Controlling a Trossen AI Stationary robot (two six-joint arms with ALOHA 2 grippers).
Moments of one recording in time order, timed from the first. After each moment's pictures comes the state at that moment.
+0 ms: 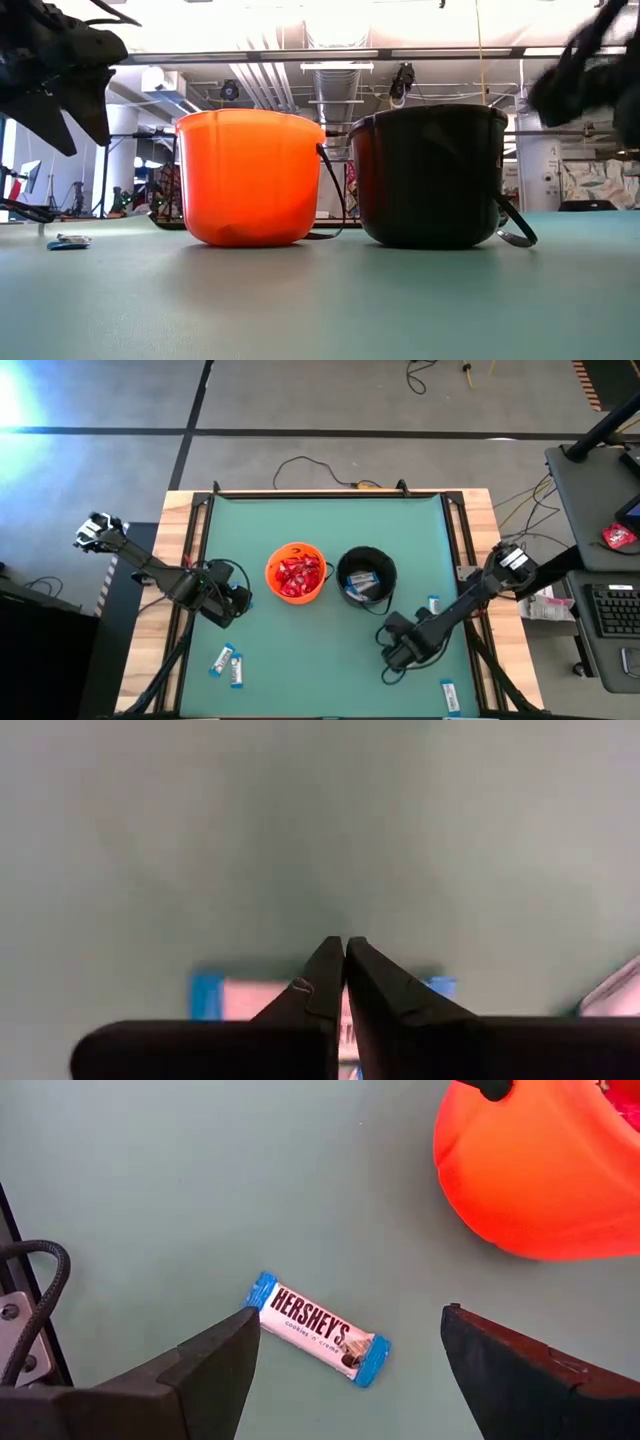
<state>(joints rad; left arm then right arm) -0.54 1.11 0.78 -1.18 -0.52 -1.68 0.64 1.78 1.05 -0.90 0.13 1.41</state>
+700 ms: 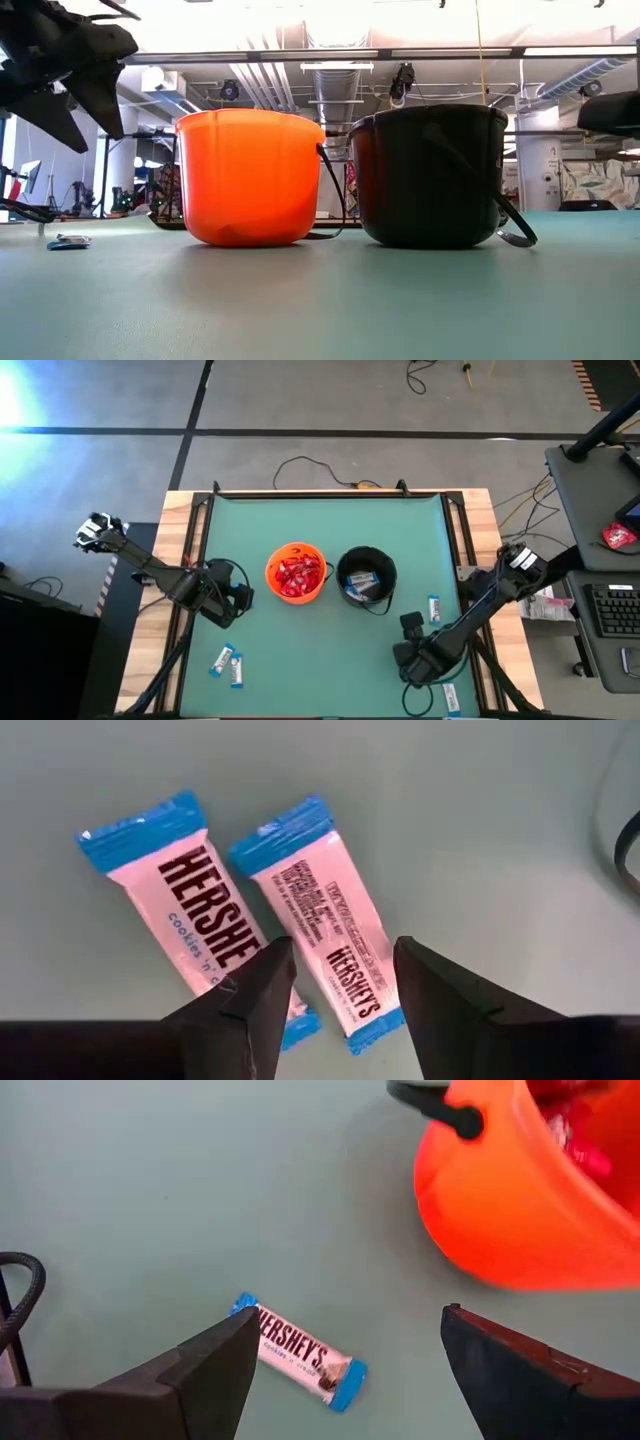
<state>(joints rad) -0.53 1.11 0.78 -1.15 -0.58 -1.72 0.78 1.73 1.00 -0.84 0.18 0.54</state>
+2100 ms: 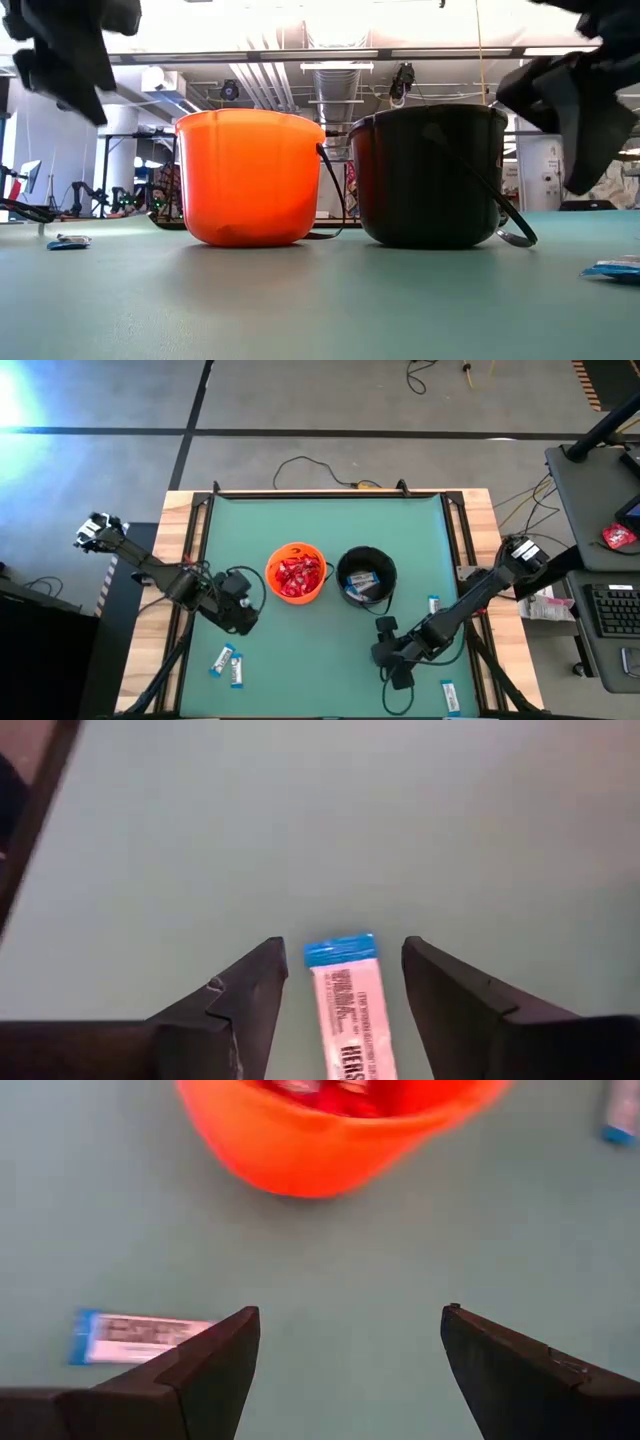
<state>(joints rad) -0.54 1.11 0.85 -0.88 -0.38 -1.22 0.64 1.67 0.97 -0.37 0.17 0.40</state>
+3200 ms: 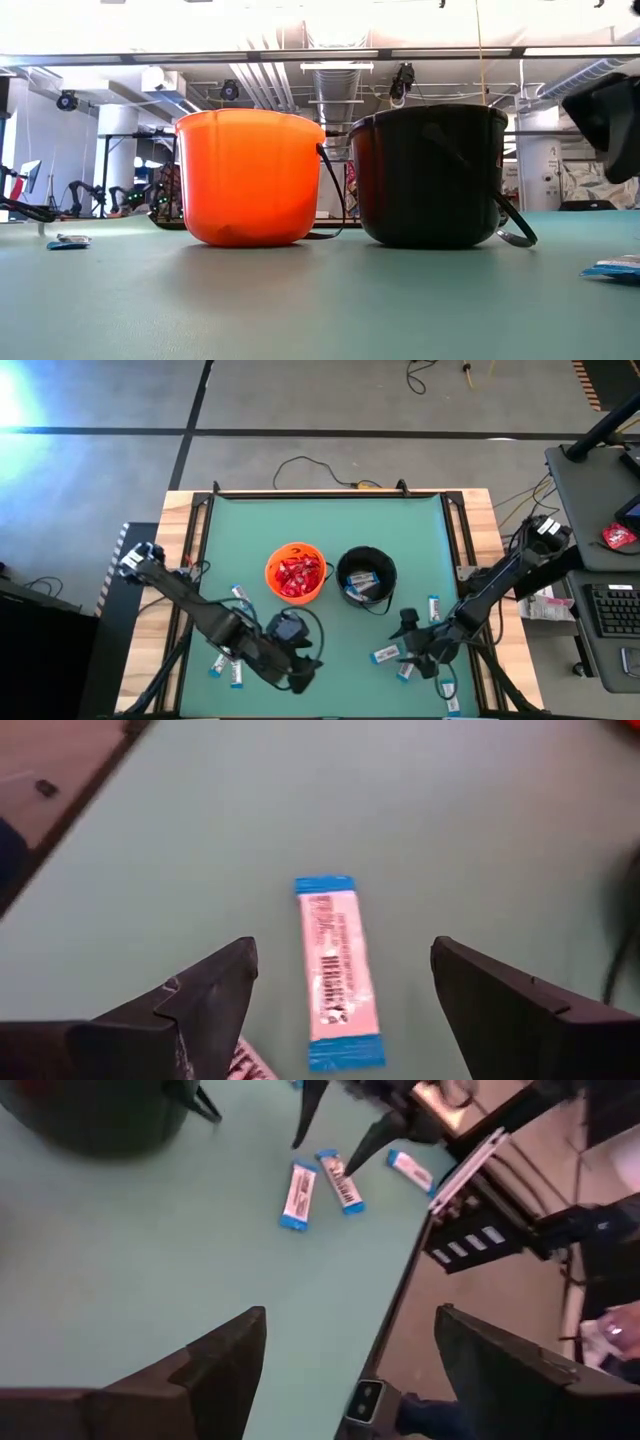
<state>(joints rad) -0.61 1.73 1.61 -0.69 -0.41 -1.15 0.80 1.34 0.50 0.04 0.36 0.40</state>
